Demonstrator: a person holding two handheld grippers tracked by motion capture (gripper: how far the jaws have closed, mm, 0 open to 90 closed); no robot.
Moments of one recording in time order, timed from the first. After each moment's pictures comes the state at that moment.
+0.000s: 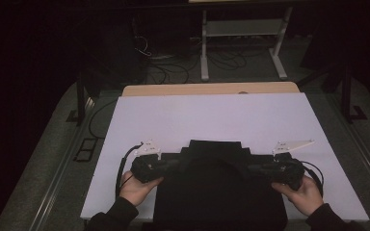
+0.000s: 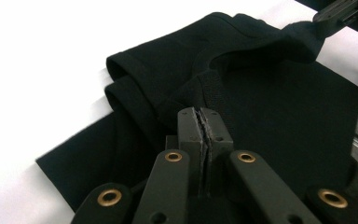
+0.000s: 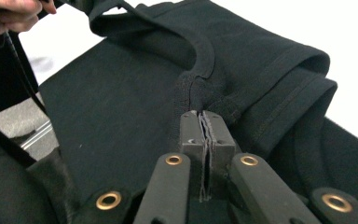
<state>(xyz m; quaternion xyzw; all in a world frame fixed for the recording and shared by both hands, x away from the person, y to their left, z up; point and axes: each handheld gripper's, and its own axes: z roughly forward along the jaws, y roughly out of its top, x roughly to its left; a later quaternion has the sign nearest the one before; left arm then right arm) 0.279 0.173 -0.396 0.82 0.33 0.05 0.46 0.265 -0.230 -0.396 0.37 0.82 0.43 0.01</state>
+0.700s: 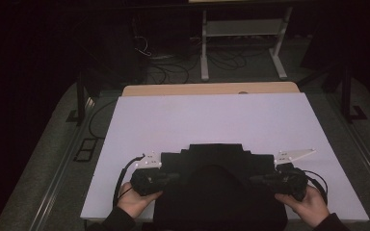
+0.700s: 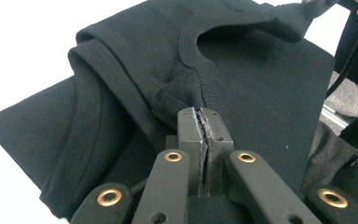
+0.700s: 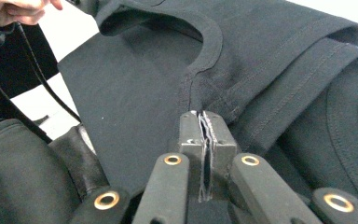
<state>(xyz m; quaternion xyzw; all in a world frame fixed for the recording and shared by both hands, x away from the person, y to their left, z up) 0.255 0.173 -0.409 0.84 0.31 0.02 0.44 0.244 -0.232 -0.401 0.36 0.83 0.42 -0.02</state>
